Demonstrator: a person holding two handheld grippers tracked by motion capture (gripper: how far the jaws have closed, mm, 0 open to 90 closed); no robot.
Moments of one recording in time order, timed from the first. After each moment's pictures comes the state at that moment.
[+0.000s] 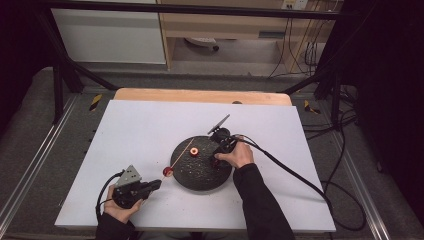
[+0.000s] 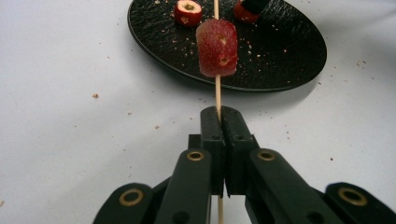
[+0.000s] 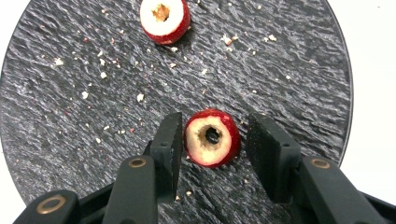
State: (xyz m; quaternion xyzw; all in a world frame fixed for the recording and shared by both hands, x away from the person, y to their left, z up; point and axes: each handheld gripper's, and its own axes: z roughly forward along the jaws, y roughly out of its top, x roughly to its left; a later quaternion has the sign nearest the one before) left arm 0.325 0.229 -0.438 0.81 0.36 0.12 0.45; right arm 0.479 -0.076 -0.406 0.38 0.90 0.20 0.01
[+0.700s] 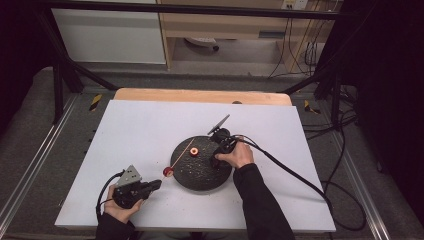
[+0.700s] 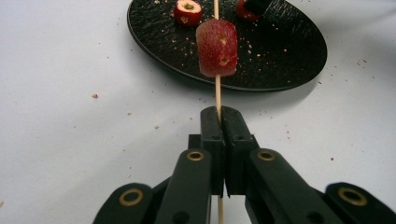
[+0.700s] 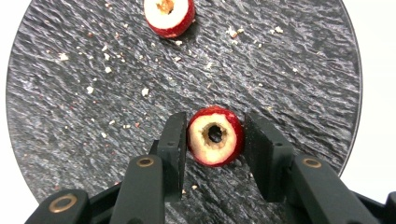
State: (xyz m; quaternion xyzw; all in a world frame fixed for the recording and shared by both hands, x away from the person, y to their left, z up) left arm 0.325 0.228 -0.438 0.81 0.36 0.12 0.45; right arm 0.478 -0.076 -0.404 0.39 0.90 0.19 -0.01
